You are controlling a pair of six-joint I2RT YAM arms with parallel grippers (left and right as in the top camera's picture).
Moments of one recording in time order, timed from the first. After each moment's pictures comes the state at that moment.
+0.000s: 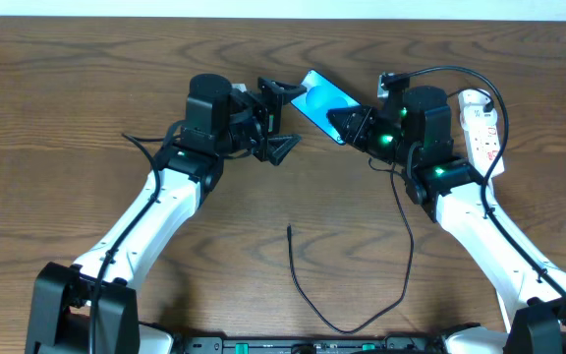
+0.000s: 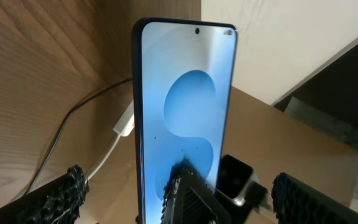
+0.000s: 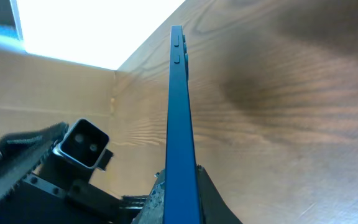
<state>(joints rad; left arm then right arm) -0.32 1.55 1.02 0.08 0.66 -1.69 0.30 1.48 0.95 0.04 -0.51 0.95</state>
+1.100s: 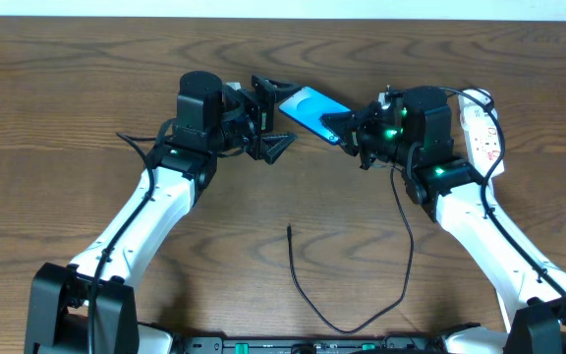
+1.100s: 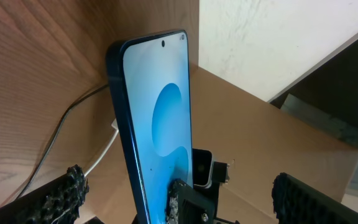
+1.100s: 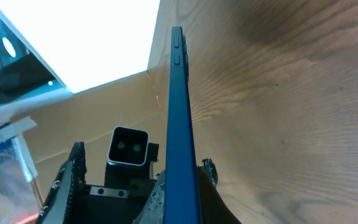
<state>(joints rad) -0.29 1.55 1.02 0.08 0.71 -1.69 0.30 1.48 0.95 0.05 -0.61 1.46</state>
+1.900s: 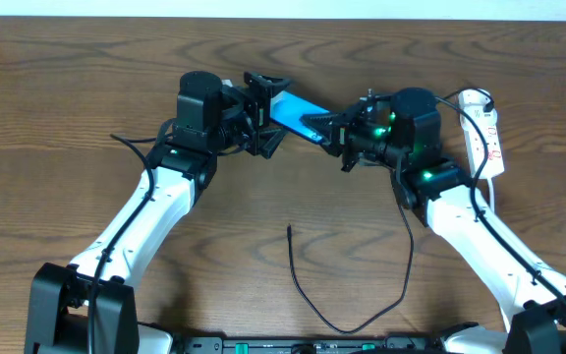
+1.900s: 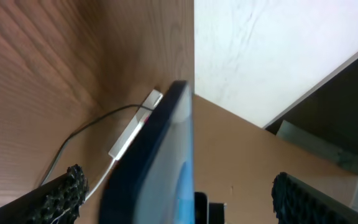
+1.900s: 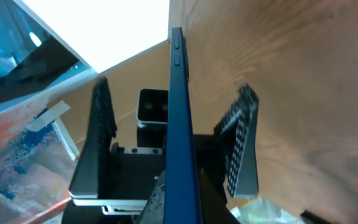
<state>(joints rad) -0.29 1.55 1.02 0.08 0.58 -1.69 0.37 1.48 0.95 0.16 -0.69 1.72</state>
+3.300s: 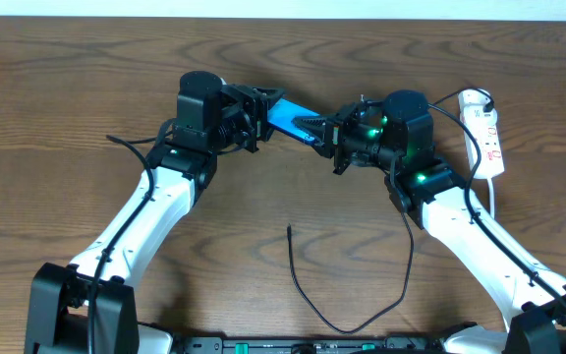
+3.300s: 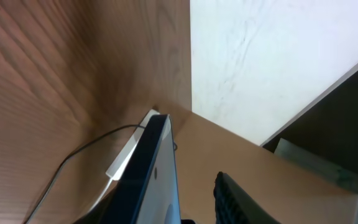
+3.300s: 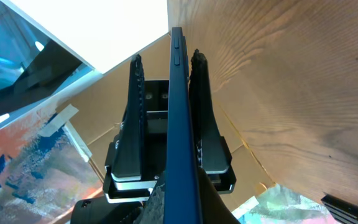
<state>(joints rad) -0.29 1.55 1.02 0.08 0.49 -1.69 0.40 1.48 0.95 0.19 -0.67 1.84</state>
